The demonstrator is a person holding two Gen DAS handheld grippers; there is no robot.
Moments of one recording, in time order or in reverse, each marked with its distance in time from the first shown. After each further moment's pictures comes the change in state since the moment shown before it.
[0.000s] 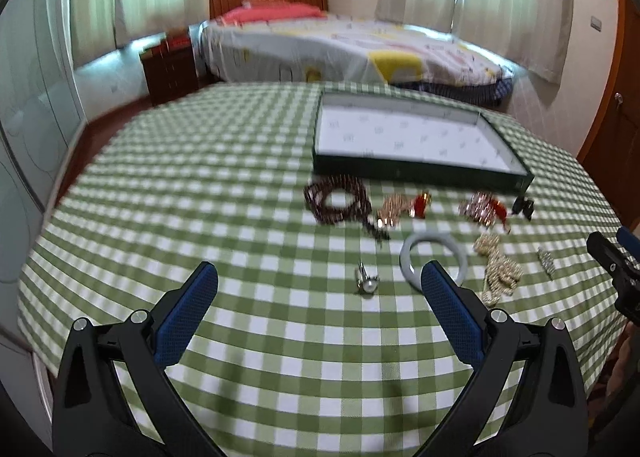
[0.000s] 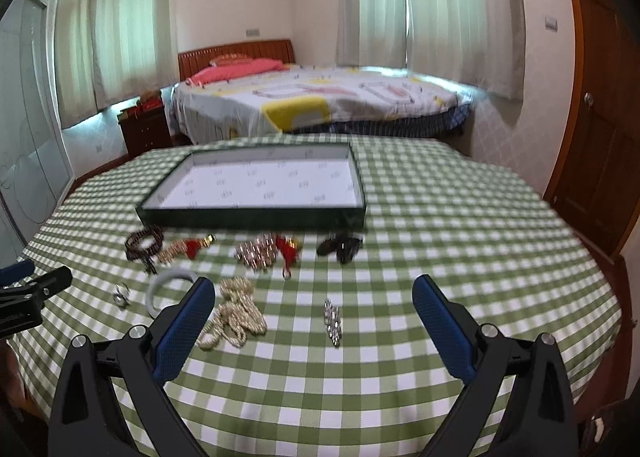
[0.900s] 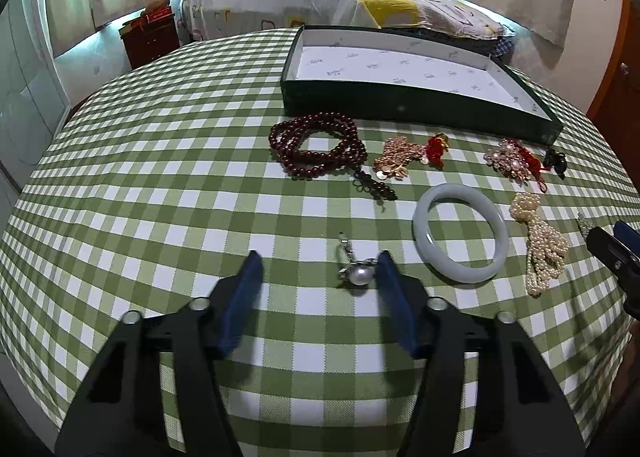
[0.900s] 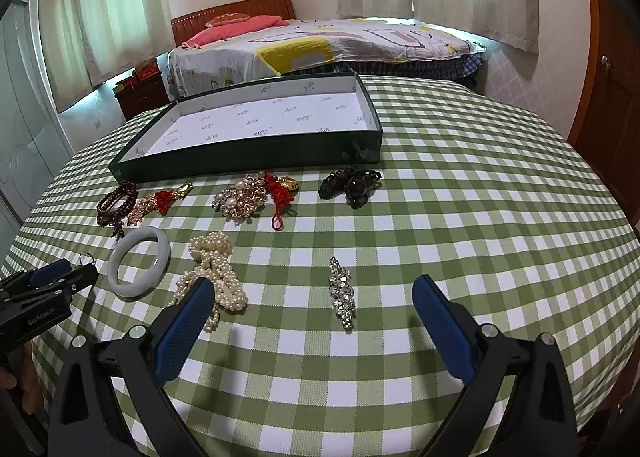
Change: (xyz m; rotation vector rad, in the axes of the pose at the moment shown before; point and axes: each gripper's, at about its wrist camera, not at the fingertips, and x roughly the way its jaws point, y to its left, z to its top) left arm 0.070 -0.019 -0.015 0.052 0.118 -0.006; right arm 0.058 -0.010 -0.019 0.033 0.155 0.045
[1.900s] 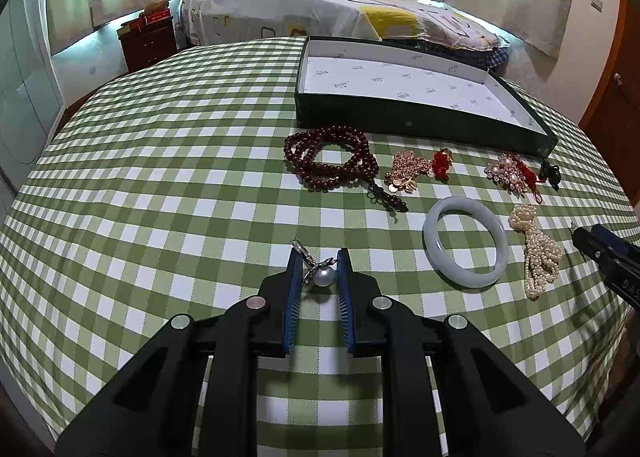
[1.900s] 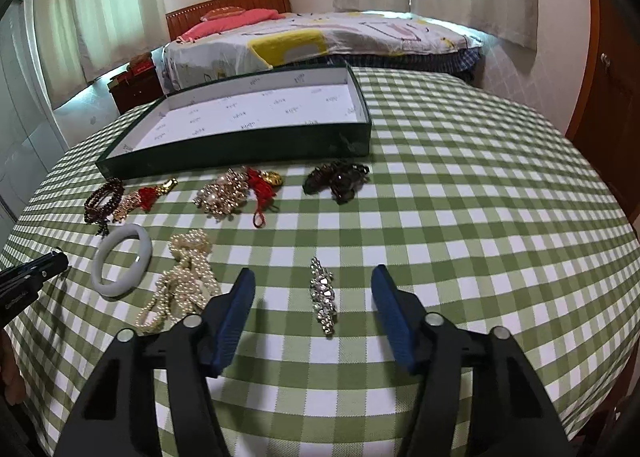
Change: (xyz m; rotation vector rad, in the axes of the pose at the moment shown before) left arm -0.007 0.017 0.003 -0.020 -0.027 -0.030; right arm 0.013 -0.011 0.002 0.000 0.032 -0.012
